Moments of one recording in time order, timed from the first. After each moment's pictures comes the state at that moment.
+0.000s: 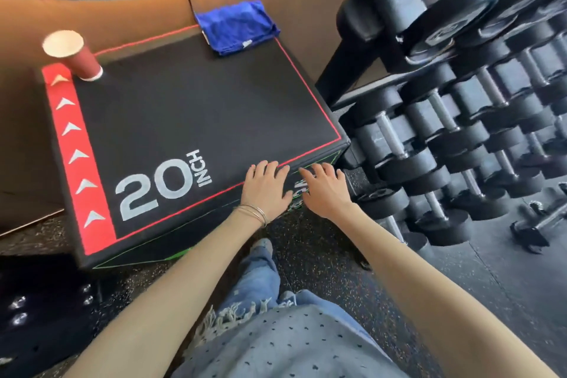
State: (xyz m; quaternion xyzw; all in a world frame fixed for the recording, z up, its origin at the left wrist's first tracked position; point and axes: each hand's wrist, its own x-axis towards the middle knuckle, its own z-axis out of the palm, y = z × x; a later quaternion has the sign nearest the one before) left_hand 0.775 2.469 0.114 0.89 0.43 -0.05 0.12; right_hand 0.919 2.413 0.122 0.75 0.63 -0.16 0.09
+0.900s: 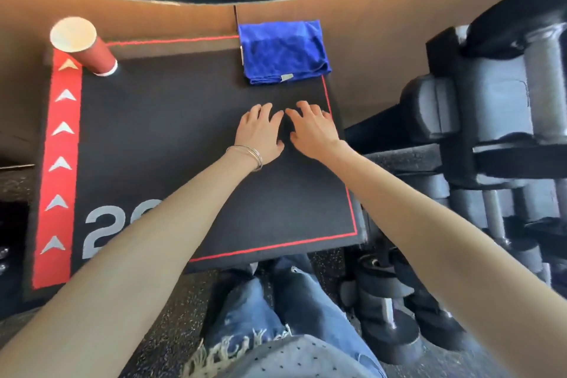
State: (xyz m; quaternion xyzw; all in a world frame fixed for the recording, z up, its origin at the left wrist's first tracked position) left_hand 0.829 2.714 0.110 0.81 0.58 -0.04 0.12; right_hand 0.968 2.715 0.128 0.62 0.77 -0.13 0.08
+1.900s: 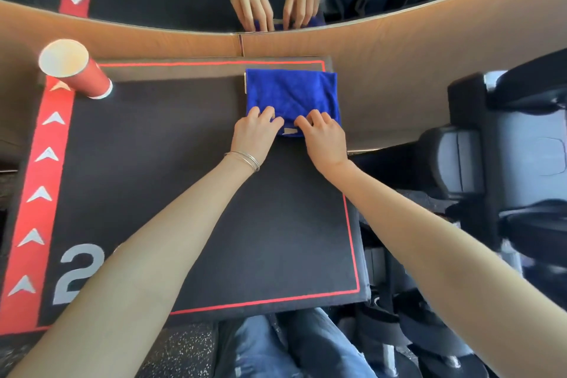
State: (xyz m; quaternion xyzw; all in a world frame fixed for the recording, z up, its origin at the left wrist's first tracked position) left_hand 0.831 2.783 0.105 0.82 0.58 -0.01 -0.03; right_hand 0.987 2.775 0.104 0.61 0.79 -0.02 -0.03
